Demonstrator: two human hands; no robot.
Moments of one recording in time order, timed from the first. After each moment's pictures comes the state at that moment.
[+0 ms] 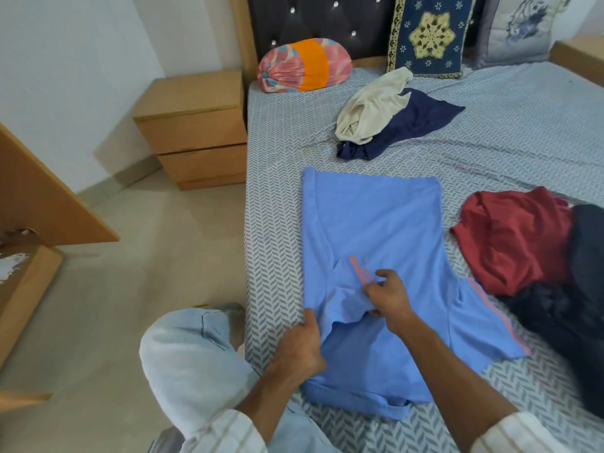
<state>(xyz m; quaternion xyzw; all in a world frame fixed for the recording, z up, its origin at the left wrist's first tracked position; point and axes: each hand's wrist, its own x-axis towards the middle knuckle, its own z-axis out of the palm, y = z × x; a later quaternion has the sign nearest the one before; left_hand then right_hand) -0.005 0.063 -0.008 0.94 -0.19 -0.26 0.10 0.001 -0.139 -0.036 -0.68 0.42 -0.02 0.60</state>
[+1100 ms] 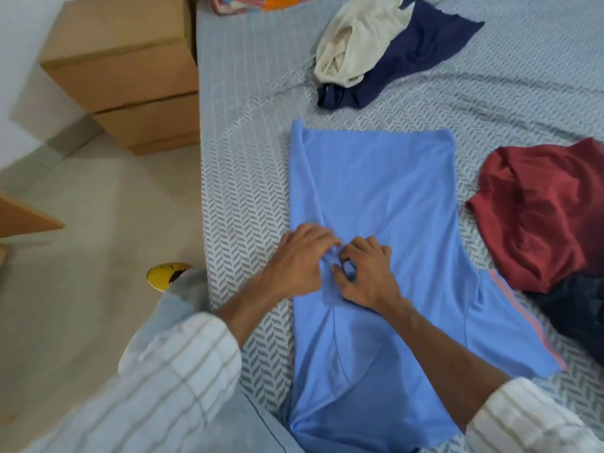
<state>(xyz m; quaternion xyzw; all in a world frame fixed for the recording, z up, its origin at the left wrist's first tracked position) 0.159 -0.023 -0.026 0.87 -0.45 -0.11 0.18 0.066 -0.173 -0.085 -0.96 0.11 -0.13 0.24</state>
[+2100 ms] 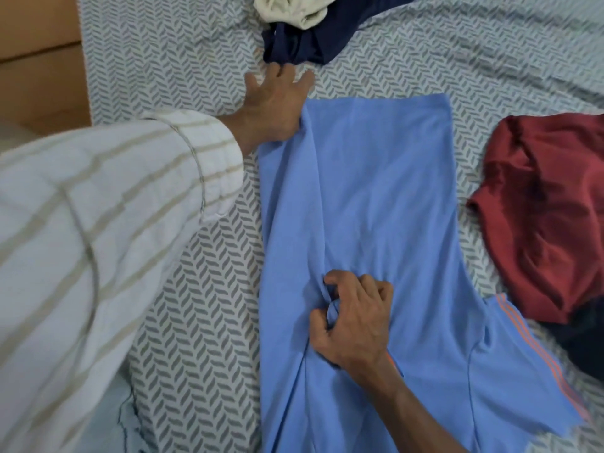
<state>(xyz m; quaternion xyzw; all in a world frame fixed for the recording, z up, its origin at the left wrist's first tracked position) 0.391 -0.216 -0.035 0.90 -0.42 -0.05 -0.05 0.067 -0.169 -0.093 -0.92 0.25 -0.18 0.23</state>
